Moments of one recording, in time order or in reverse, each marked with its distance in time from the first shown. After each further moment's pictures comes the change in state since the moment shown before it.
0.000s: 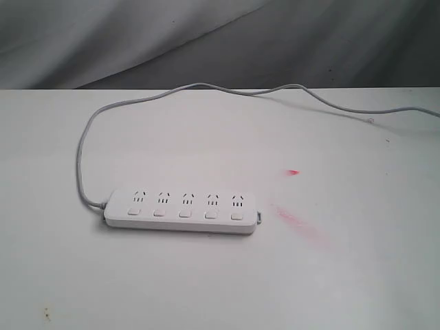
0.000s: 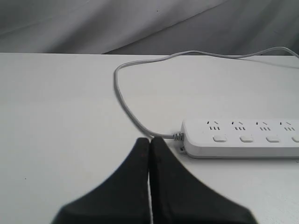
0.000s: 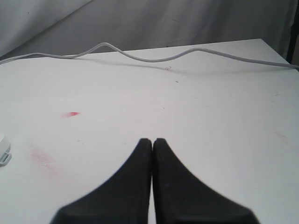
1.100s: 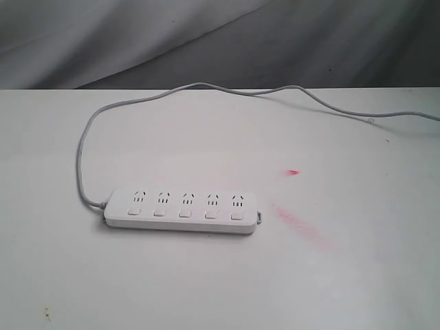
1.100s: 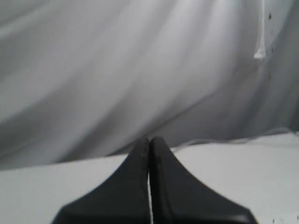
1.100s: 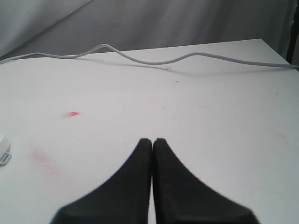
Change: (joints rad) left arm 0.000 0.000 0.000 0.133 -0.381 -0.005; right arm 0.000 0.000 0.000 0.000 0.000 0.000
